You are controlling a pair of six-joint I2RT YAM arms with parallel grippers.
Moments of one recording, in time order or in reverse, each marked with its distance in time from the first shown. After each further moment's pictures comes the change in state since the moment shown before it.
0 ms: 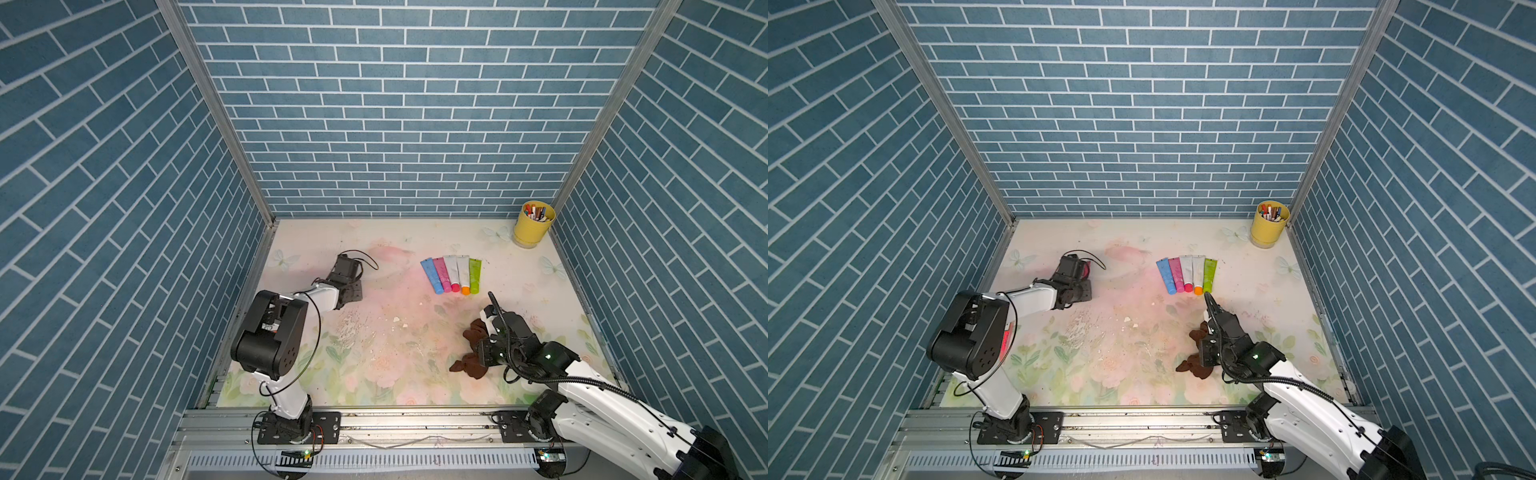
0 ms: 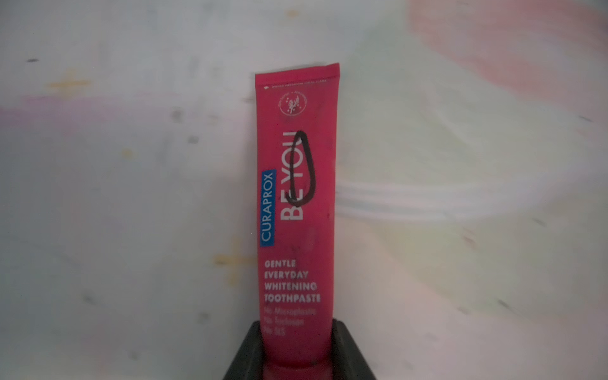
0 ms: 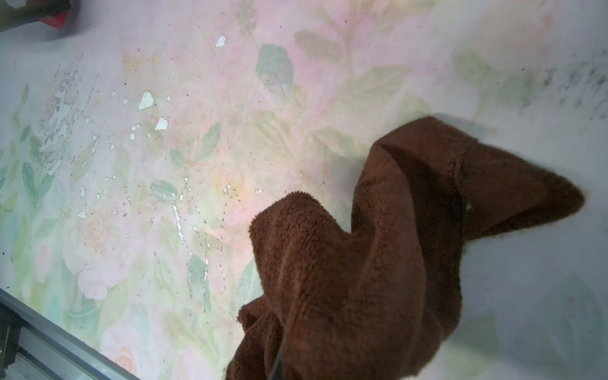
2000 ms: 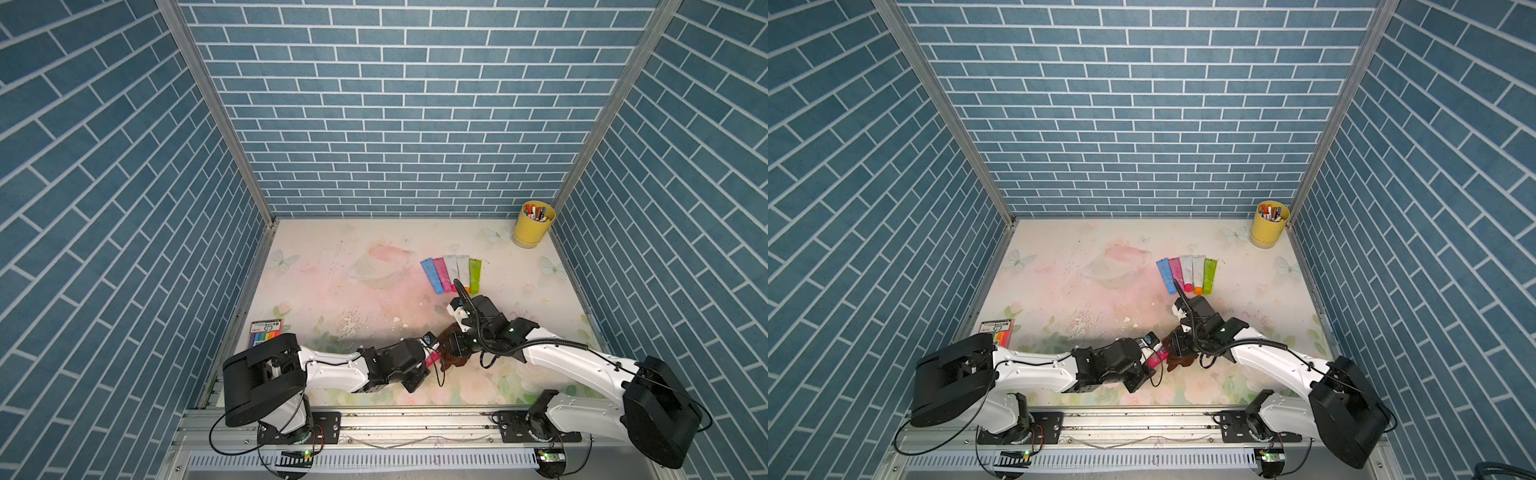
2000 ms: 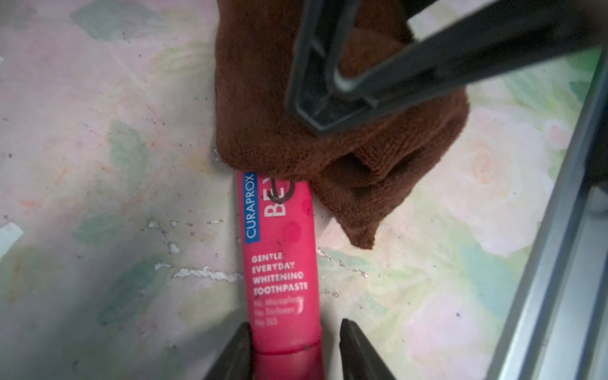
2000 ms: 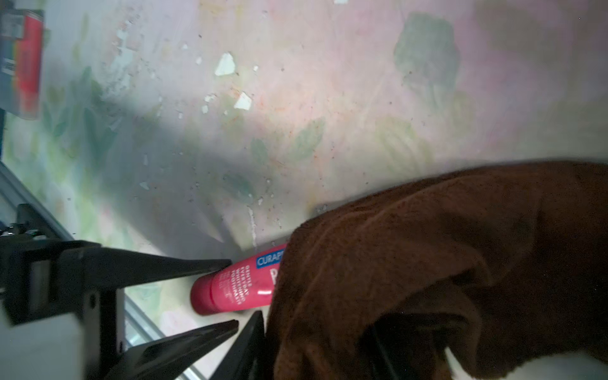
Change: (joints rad) left arm -0.792 -0.188 -0.344 0.257 0.132 0.081; right arm 0.072 0.426 0.141 0.187 -0.178 -0.067
